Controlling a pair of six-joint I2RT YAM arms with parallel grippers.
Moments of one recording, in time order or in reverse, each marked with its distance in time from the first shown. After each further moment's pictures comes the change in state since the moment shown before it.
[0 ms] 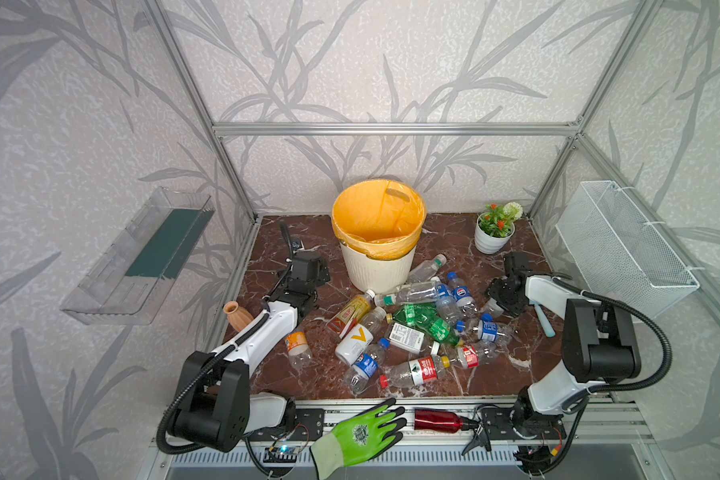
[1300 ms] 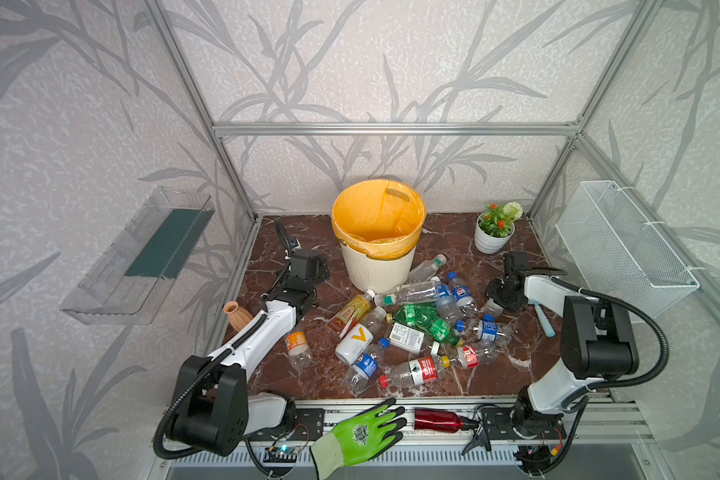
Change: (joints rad) left arm 0.000 -0.019 0.030 -0.051 0.000 -0.088; right arm -0.001 0.034 0.000 0.048 -0.033 -0.147
